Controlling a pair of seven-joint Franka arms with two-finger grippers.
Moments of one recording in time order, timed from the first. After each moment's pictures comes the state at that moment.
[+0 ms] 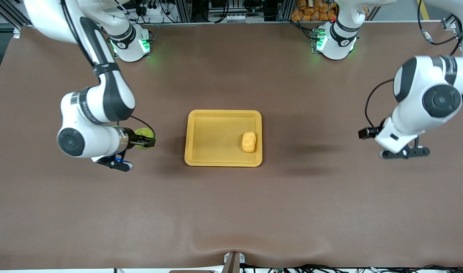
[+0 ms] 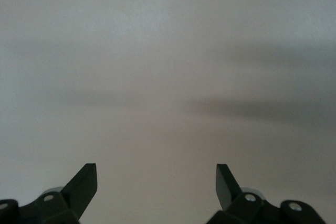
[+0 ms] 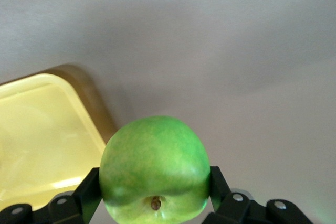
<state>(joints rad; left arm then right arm) -0.08 0.15 -0.06 -1.88 0.20 1.90 -0.24 0.34 0.45 -0.08 -1.63 0.23 1.76 0.49</state>
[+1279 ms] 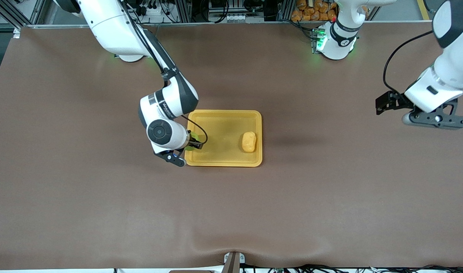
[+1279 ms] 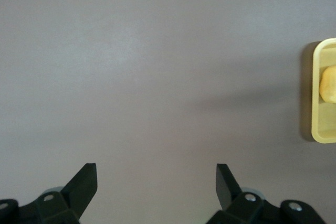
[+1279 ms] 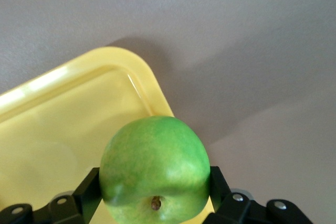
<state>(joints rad) -0.07 0.00 -0.06 -1.71 0.06 1.72 0.02 0.59 0.62 -0.08 -1.63 0.23 2.03 0.84</state>
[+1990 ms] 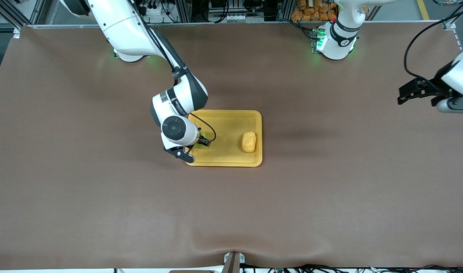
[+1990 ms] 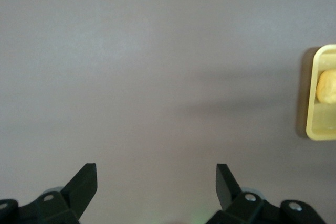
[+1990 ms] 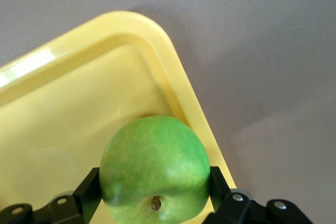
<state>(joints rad) 0.01 -0.04 -0.03 -1.67 0.02 1.62 0.06 0.64 0.66 -0.08 -1.63 0.23 2.07 0.91</state>
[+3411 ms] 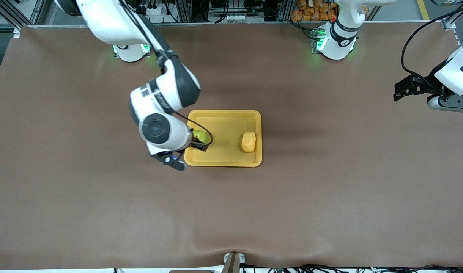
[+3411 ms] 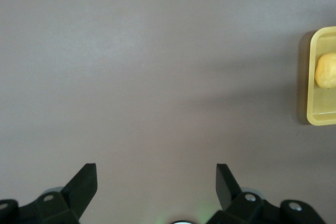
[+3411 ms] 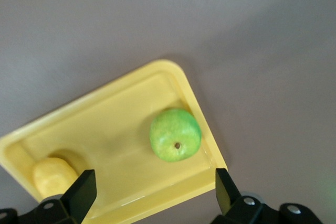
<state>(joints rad) -0.05 -0.04 -0.01 -1.67 0.03 1.62 0.09 0.57 0.65 -0.11 -1.22 0.22 1.69 0.91</state>
